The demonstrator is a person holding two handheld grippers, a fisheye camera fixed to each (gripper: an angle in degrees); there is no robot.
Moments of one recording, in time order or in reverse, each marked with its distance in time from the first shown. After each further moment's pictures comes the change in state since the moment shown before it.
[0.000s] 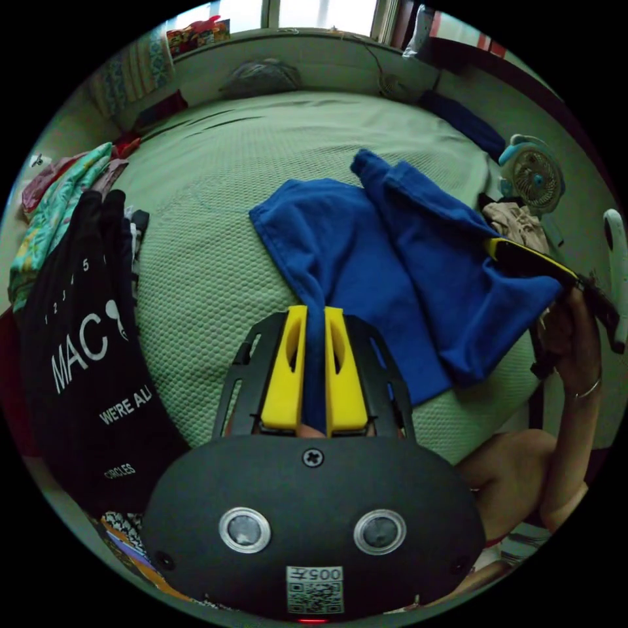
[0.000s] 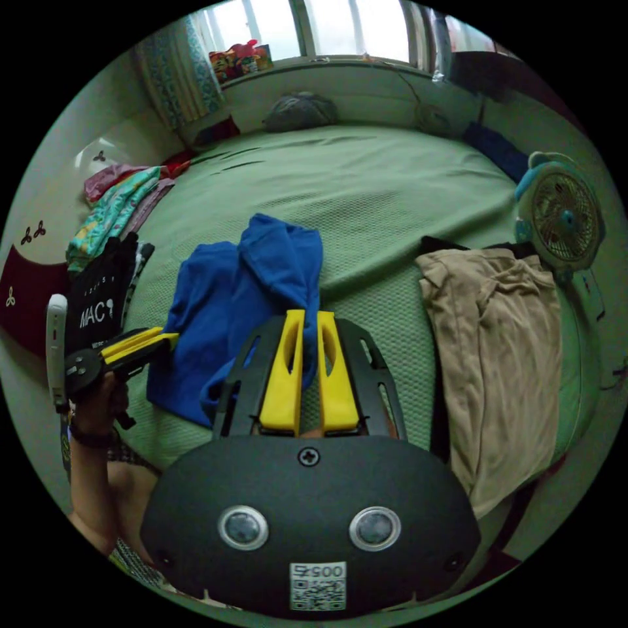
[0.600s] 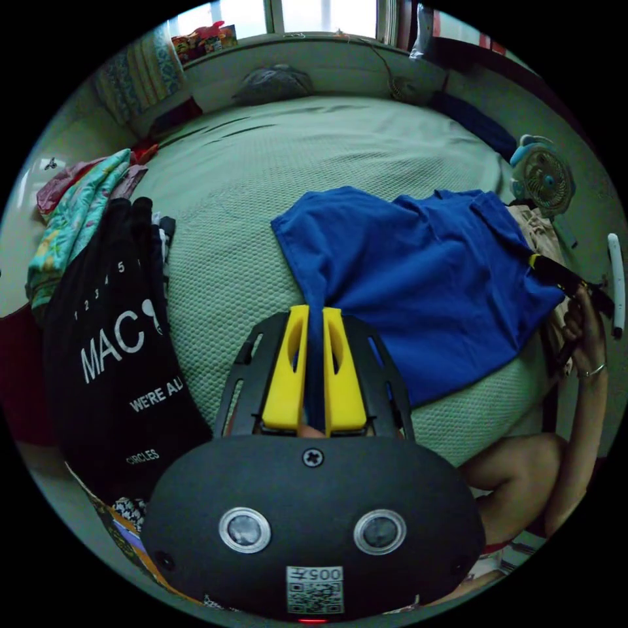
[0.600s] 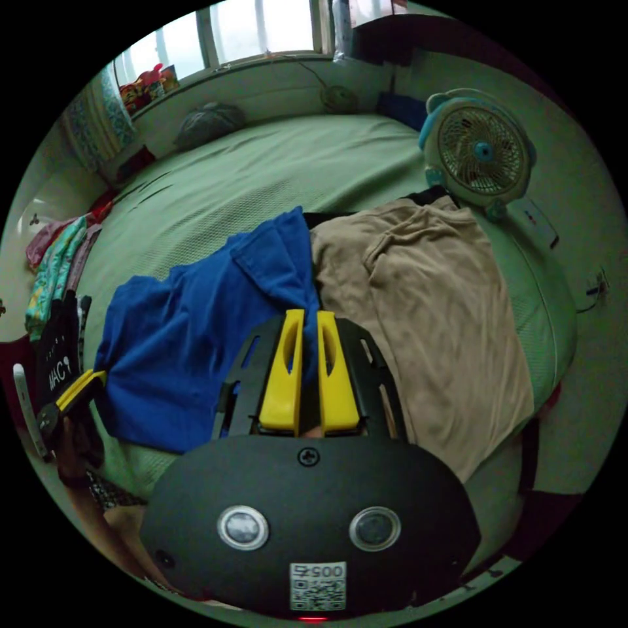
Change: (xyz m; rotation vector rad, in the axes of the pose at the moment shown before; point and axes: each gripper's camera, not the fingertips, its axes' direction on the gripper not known) left arm 0.005 -0.004 -0.047 0.020 -0.117 -0.013; right arm 0.097 0.008 -0.009 -0.010 0.161 0.220
